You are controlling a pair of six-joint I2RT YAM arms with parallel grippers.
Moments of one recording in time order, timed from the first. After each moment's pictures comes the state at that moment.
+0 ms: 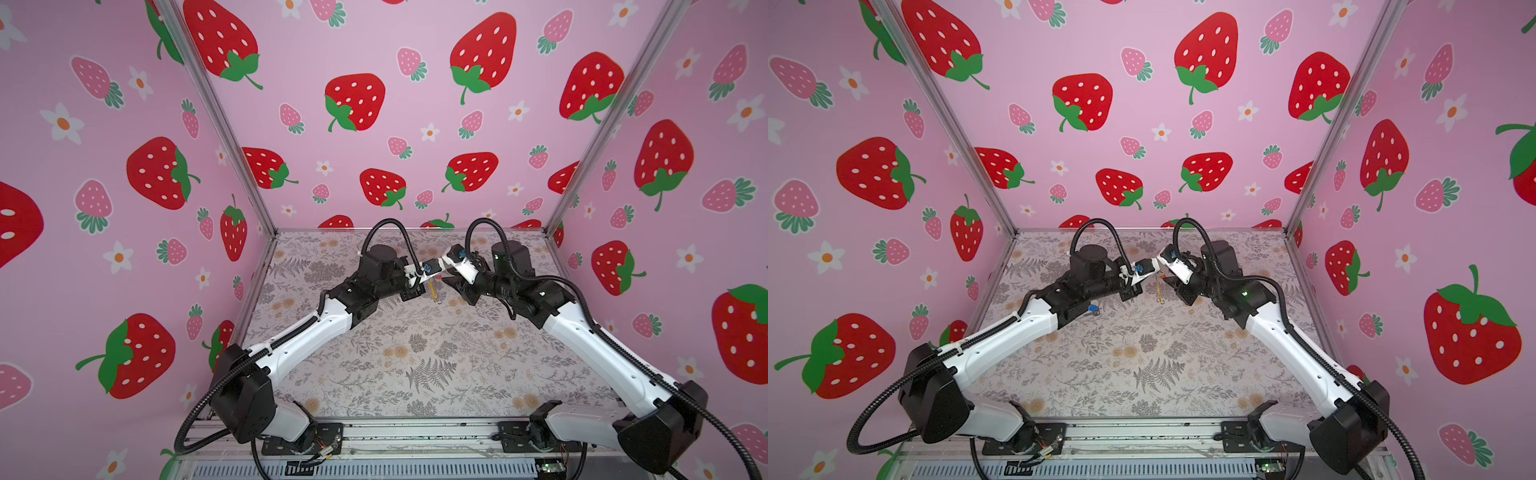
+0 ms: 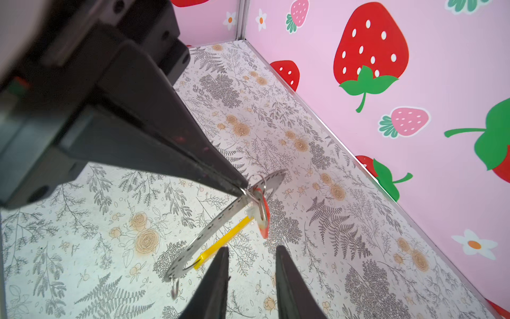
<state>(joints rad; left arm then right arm) -0.67 1.45 1.18 -0.05 0.31 0.66 0.63 1.24 1.17 -0.43 -0.30 -0.42</state>
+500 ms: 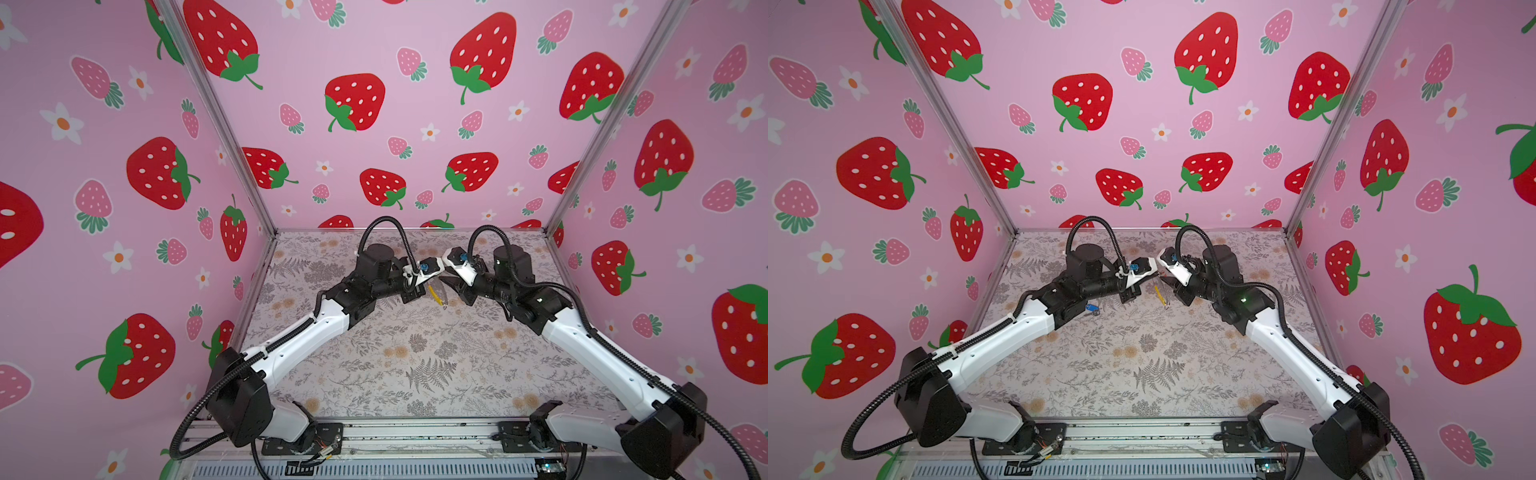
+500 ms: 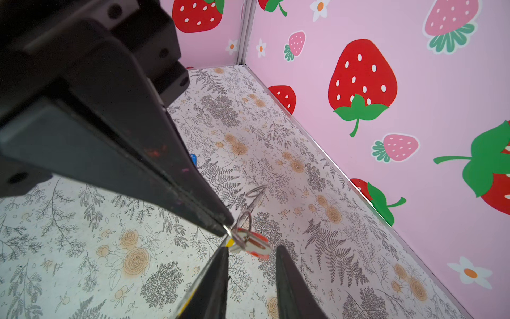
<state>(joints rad) -0.66 1.43 1.18 -0.06 0.42 0.60 0.63 1.23 1.10 -0.29 -0.33 -0.44</state>
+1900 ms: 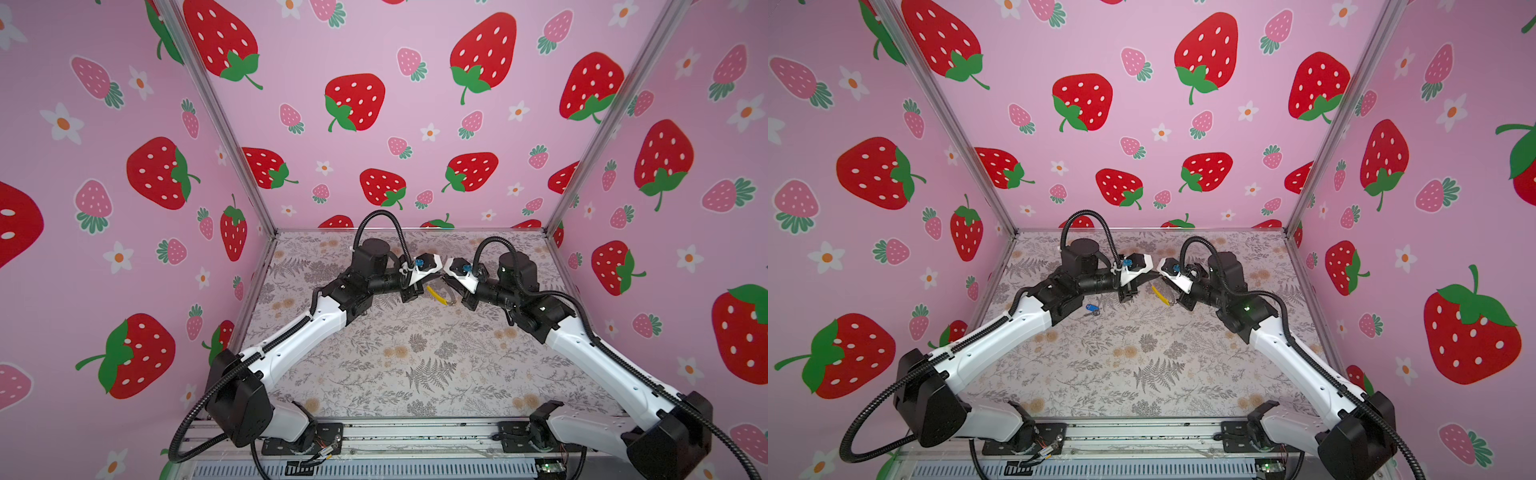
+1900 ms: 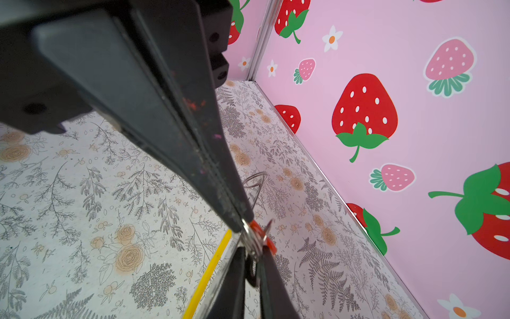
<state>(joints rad) -0.64 1.43 1.22 -0.08 0.58 0.54 0.63 1.17 1.01 -0.20 -0.40 -0.54</state>
